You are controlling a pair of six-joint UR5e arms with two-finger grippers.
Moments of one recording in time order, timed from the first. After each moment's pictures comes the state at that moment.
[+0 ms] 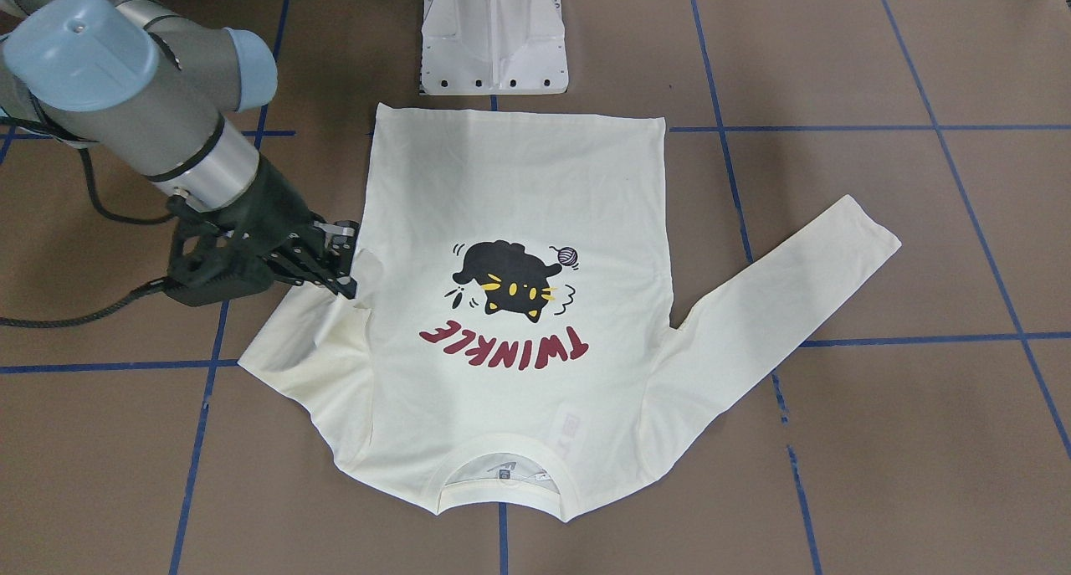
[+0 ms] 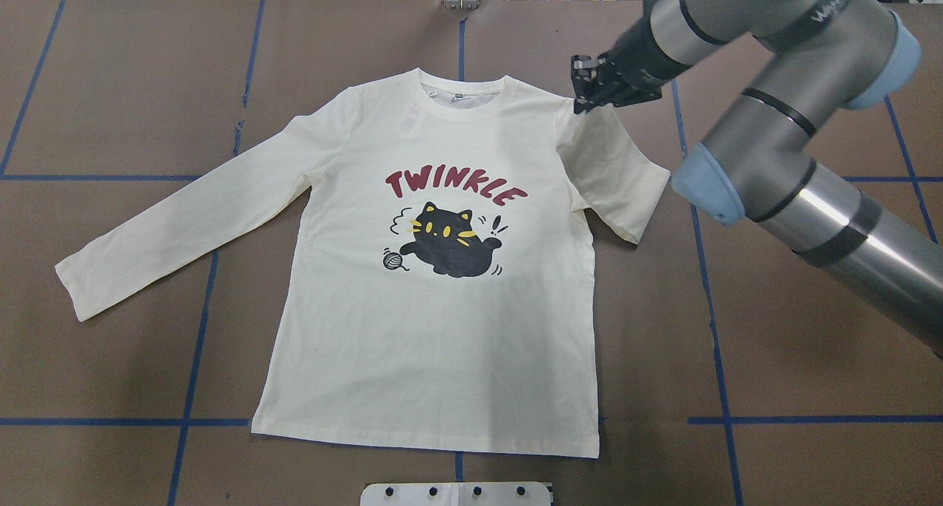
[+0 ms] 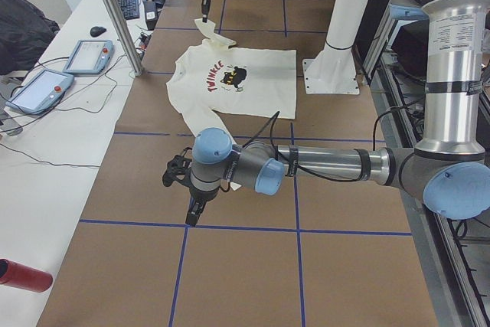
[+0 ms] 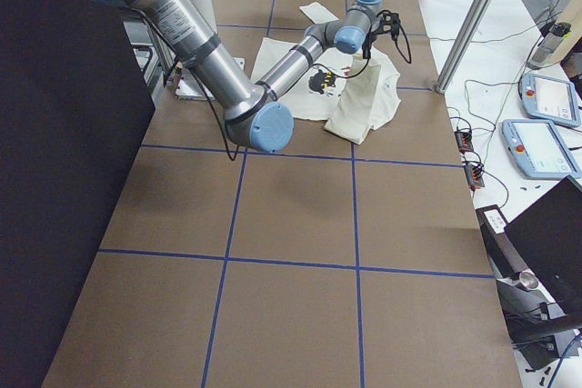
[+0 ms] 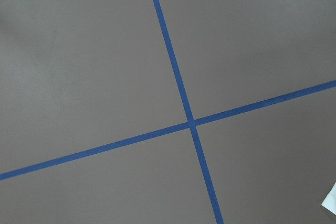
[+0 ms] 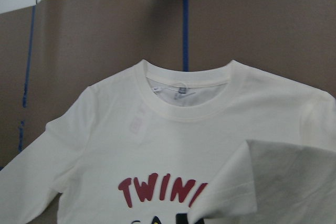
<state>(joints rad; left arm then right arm) -1.56 -1.51 -1.66 -1.86 -2.28 0.05 0.90 -0.71 1.45 -1.25 2.20 1.15</state>
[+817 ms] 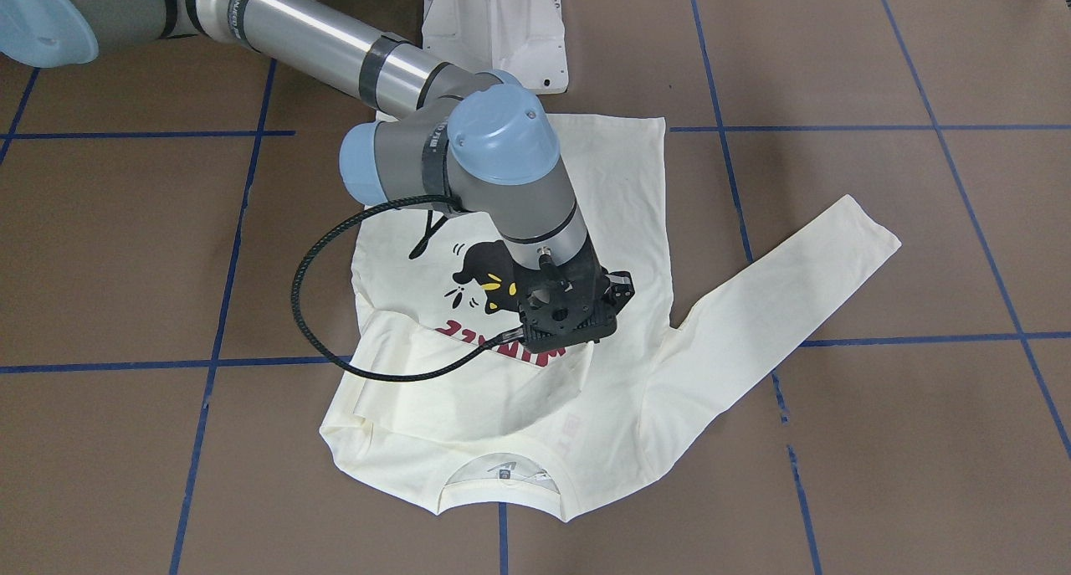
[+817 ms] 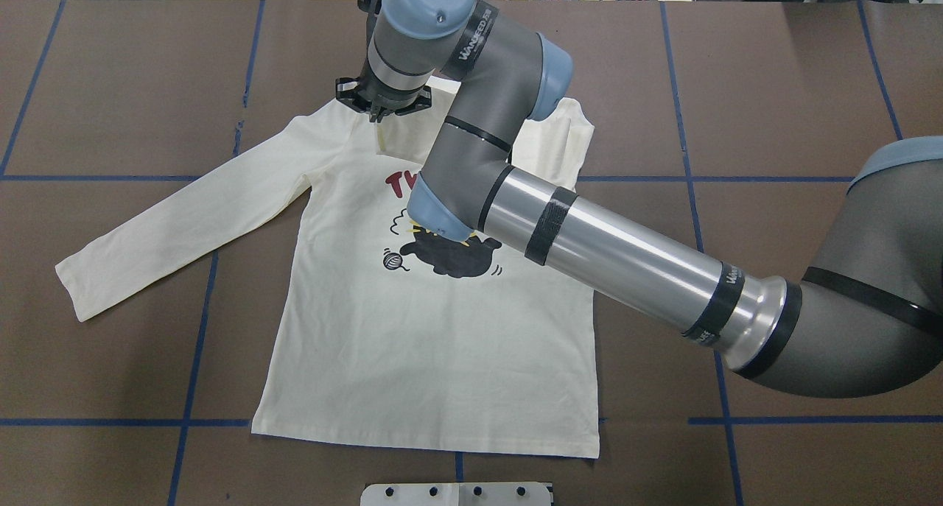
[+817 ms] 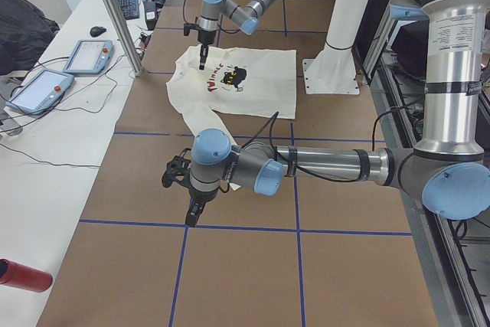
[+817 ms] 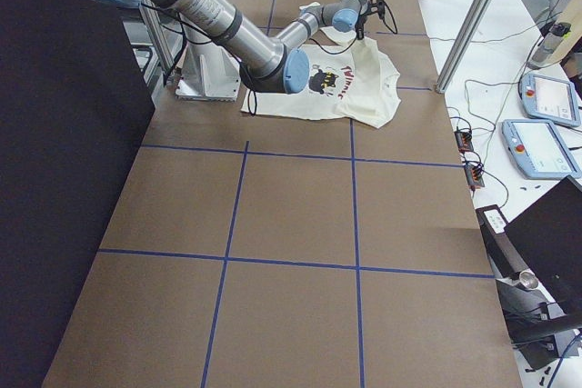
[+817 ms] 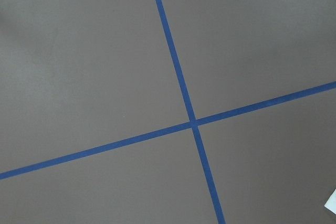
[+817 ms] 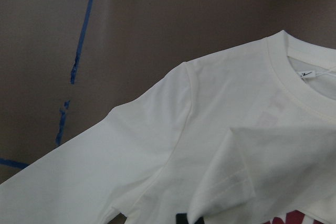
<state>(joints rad) -1.56 -1.52 -1.65 -1.86 -2.28 0.05 0.64 -0.40 1.00 -1.05 1.91 1.15</state>
